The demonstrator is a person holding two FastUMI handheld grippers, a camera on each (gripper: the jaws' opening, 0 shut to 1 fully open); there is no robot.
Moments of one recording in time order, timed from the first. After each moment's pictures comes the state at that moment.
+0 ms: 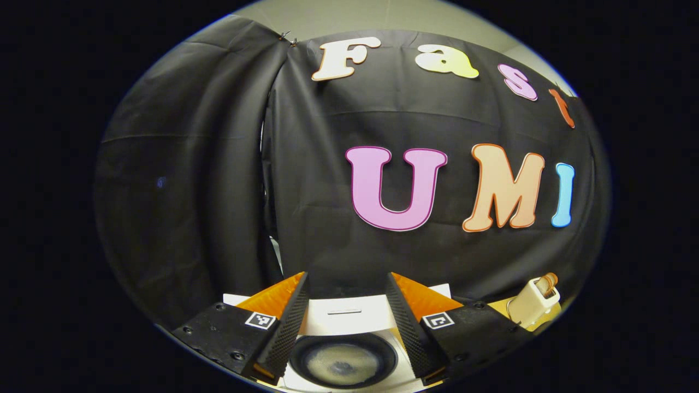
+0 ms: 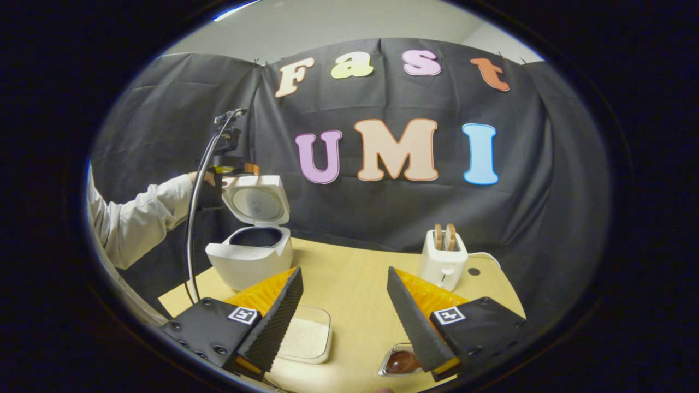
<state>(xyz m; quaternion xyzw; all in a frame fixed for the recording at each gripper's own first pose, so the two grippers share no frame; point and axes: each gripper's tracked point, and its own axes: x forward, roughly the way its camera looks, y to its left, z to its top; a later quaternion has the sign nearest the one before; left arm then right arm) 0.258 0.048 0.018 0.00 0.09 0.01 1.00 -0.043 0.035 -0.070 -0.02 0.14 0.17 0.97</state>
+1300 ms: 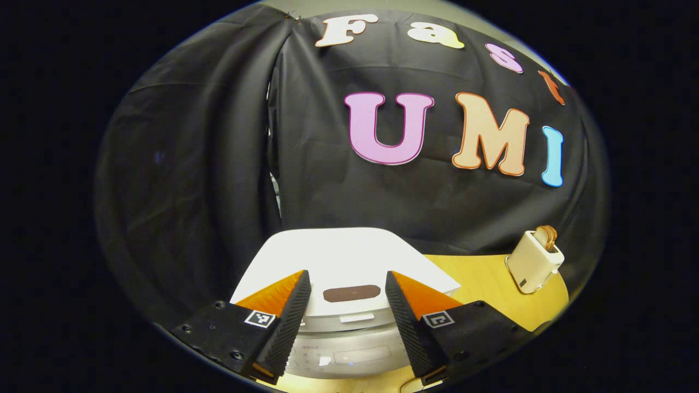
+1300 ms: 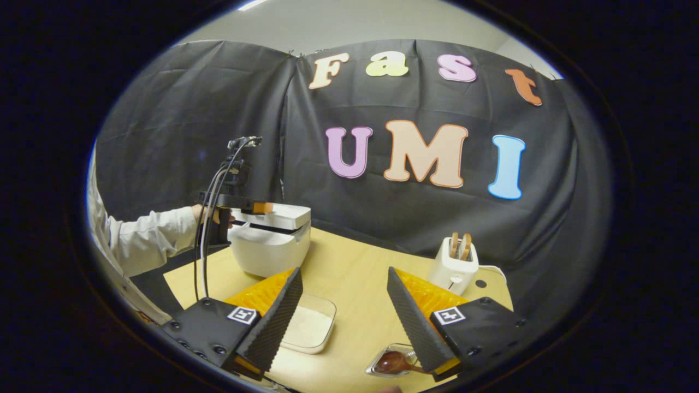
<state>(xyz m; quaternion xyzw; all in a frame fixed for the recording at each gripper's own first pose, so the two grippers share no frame) 0.167 0.040 -0.132 -0.01 0.20 0.01 0.98 -0.059 0.040 -0.070 -0.08 0.15 0.23 0.96</state>
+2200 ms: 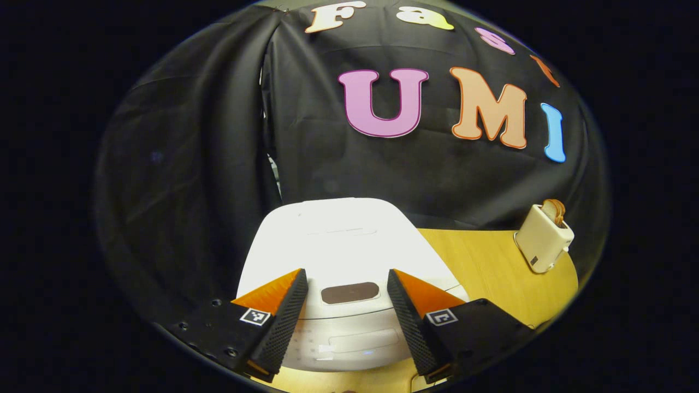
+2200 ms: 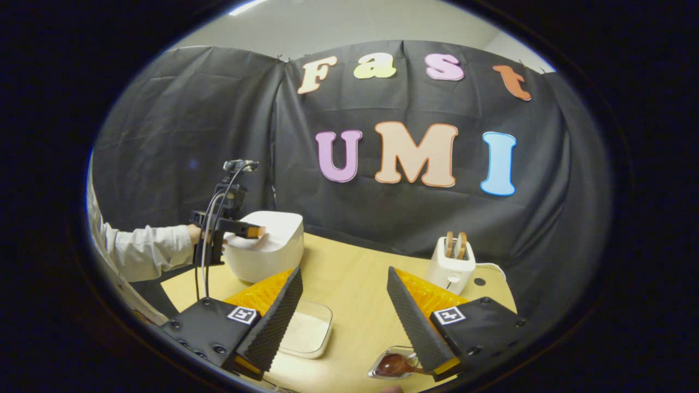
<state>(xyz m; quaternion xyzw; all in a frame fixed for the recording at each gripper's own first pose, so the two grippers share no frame) 0.151 0.037 -0.164 0.00 0.23 0.01 0.97 -0.045 0.033 -0.061 -0.04 0.13 0.21 0.97</state>
